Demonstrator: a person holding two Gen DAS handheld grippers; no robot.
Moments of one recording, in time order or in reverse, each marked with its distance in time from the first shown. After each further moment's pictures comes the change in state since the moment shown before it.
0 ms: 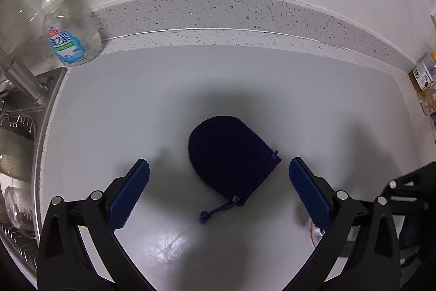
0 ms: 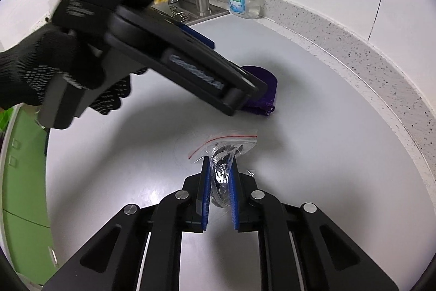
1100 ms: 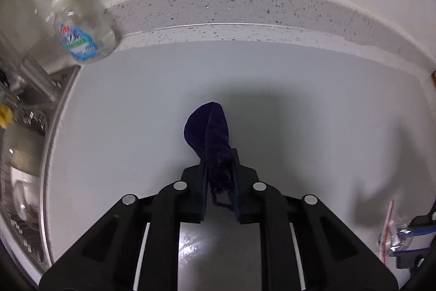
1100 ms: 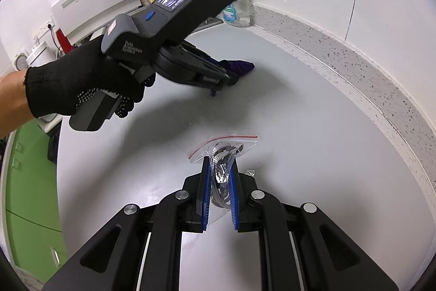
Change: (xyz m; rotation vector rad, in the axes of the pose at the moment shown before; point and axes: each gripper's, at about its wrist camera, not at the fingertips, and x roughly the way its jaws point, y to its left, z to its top) left arm 0.007 0.002 -0.008 -0.029 -0.005 0.104; right arm -0.028 -0.012 0.000 0.014 -0.032 0.008
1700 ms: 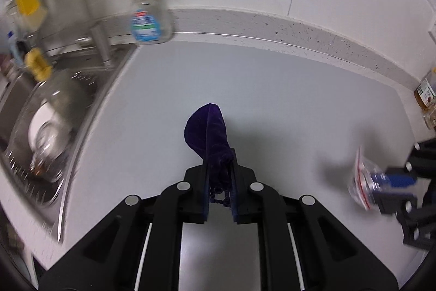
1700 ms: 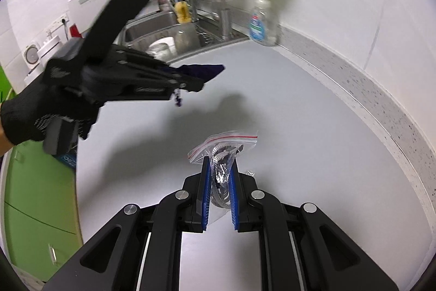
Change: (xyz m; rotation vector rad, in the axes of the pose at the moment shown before) left arm -0.104 0.038 -0.099 -0.123 -0.137 0.014; right arm -0.016 0.053 0.009 -0.071 -0.056 0.023
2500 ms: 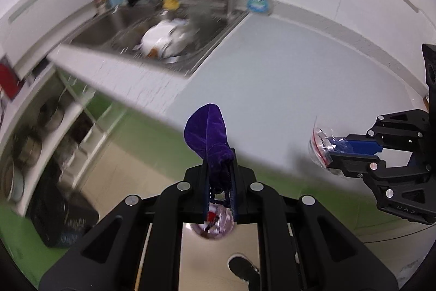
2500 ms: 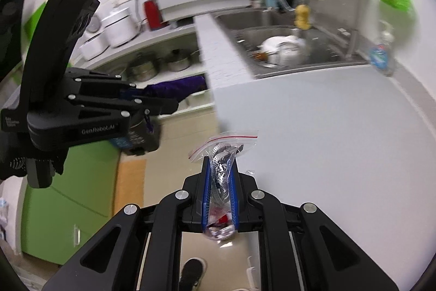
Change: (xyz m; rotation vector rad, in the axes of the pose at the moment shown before) left arm -0.177 0.081 -0.241 -0.260 -0.026 0.189; right arm 0.026 0.237 -0.015 -0.191 0.012 0.248
